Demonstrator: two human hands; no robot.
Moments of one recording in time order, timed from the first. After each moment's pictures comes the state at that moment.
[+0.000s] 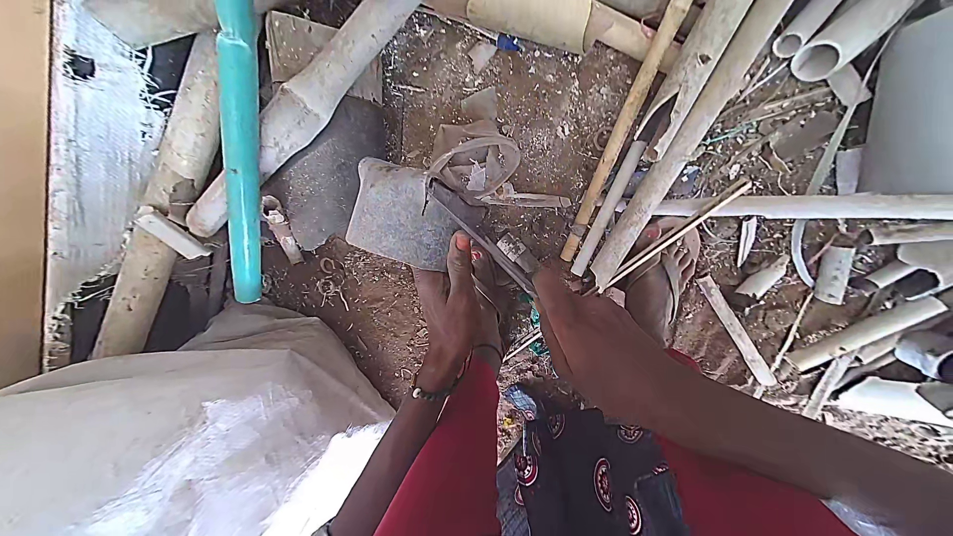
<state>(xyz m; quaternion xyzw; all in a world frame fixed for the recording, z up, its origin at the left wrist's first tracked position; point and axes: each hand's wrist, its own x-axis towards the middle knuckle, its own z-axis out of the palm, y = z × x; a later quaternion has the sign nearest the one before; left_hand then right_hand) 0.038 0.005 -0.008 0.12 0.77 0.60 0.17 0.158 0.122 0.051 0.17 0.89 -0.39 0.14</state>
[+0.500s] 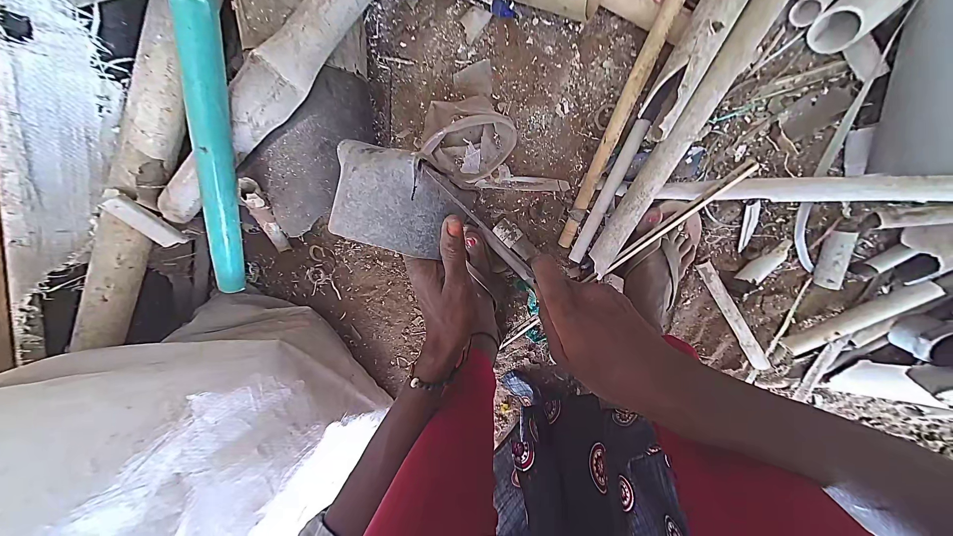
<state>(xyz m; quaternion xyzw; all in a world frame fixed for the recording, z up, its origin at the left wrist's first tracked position) 0.040 0.005 -0.011 0.12 0.77 0.61 0.15 0.159 0.119 0.048 0.17 0.90 -0.37 0.15</state>
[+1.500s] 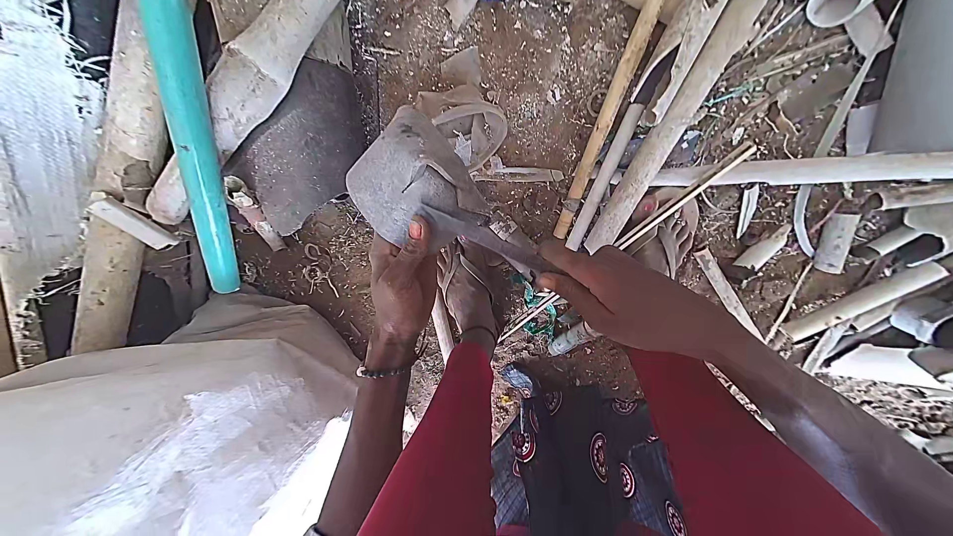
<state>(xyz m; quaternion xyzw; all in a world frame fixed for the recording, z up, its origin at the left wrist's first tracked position) 0.003 -0.024 -0.013 0.10 0.60 0.72 0.34 0.173 0.170 0.019 0.10 0.79 -0.57 0.20</state>
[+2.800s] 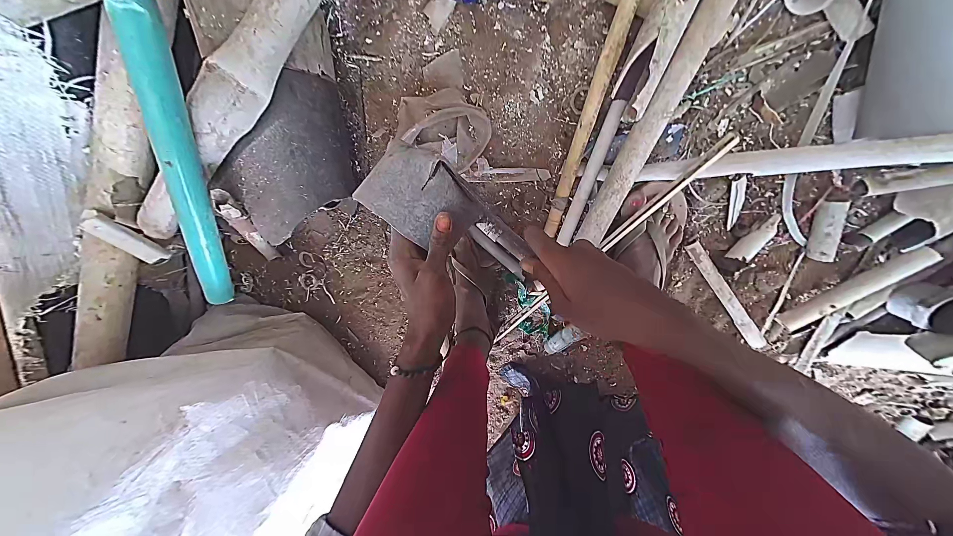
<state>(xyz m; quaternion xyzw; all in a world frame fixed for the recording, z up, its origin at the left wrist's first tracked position) 0.032 0.002 -0.023 0.09 0.72 0.63 0.26 0.150 0.163 0.033 0.20 0.78 -0.50 0.33</state>
